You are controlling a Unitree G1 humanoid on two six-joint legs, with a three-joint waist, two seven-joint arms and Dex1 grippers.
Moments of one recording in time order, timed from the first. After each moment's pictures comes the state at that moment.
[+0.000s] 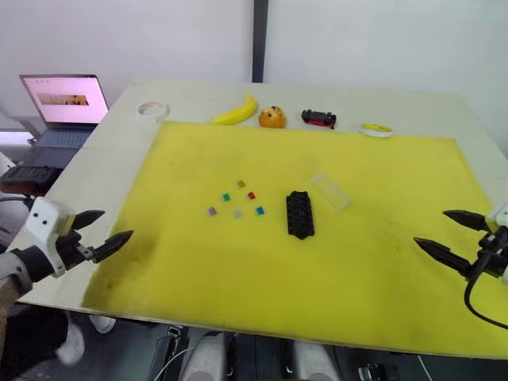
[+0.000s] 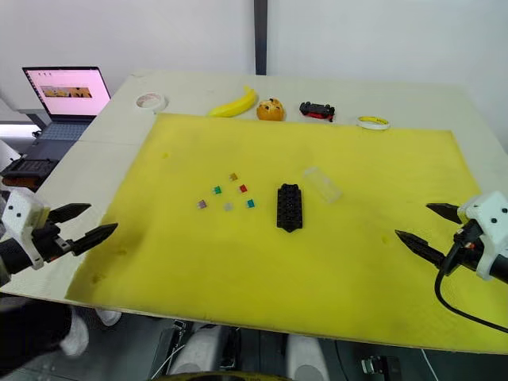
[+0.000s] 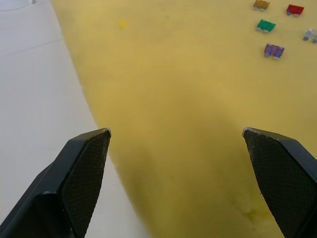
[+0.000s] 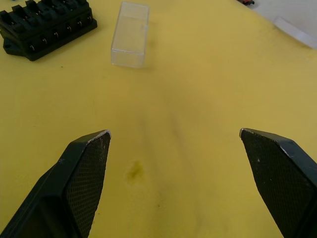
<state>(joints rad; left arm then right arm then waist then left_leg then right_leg) 0.16 0.82 0.53 -0.20 -0.52 0.45 -0.88 0.28 -0.89 -0.71 -0.34 0.46 0.48 0.96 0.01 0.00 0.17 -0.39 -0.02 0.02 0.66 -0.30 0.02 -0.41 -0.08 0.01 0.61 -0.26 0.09</state>
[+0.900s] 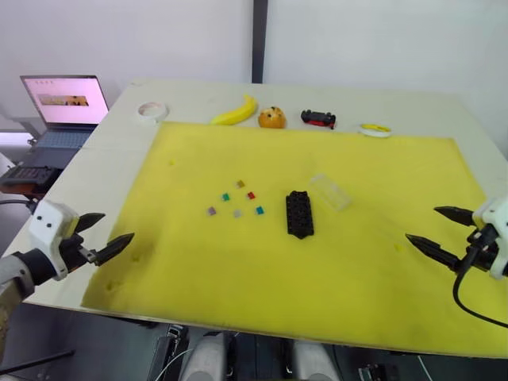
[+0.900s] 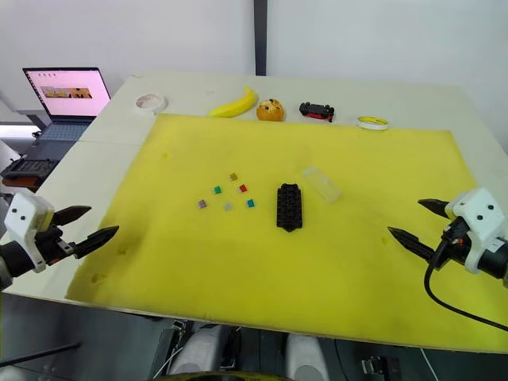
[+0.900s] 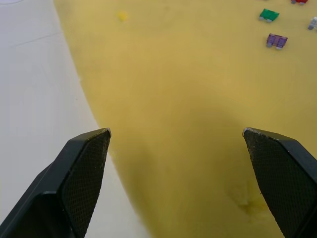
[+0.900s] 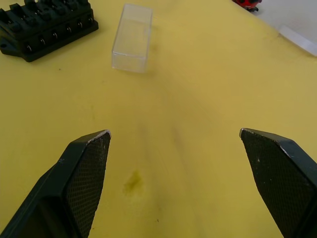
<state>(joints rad) 0.19 0.81 0.52 -0.25 -0.50 0.47 -0.84 0.23 -0.89 -0.64 -0.31 0.44 0.44 0.95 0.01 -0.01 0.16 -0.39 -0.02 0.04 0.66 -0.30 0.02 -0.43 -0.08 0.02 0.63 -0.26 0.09</state>
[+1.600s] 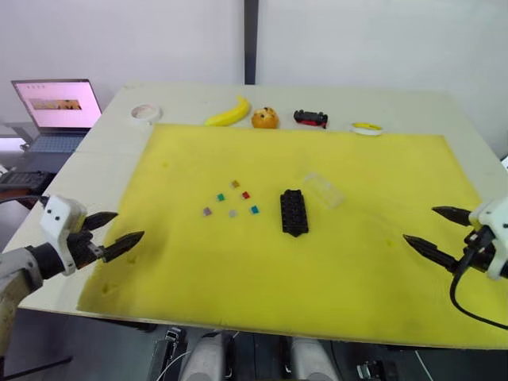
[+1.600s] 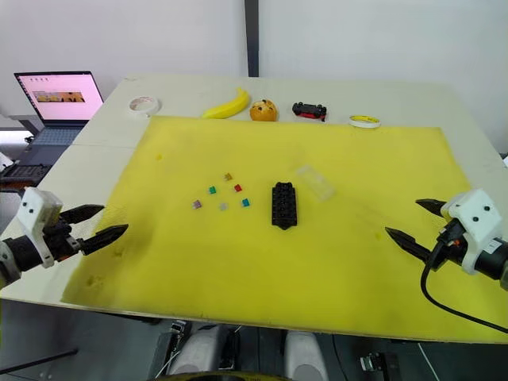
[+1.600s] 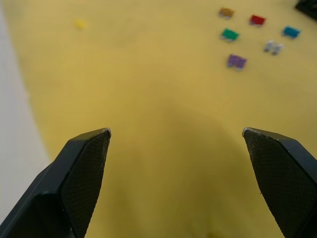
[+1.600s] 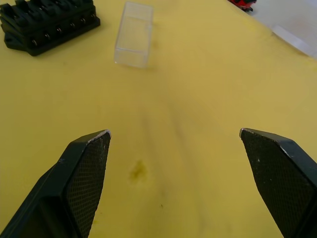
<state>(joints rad) 0.09 0.84 0.49 -0.26 -0.67 0.70 -0.89 0.26 -0.89 -0.64 -0.39 0.45 0.47 0.92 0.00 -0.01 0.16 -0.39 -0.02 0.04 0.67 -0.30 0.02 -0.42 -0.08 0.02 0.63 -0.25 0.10</state>
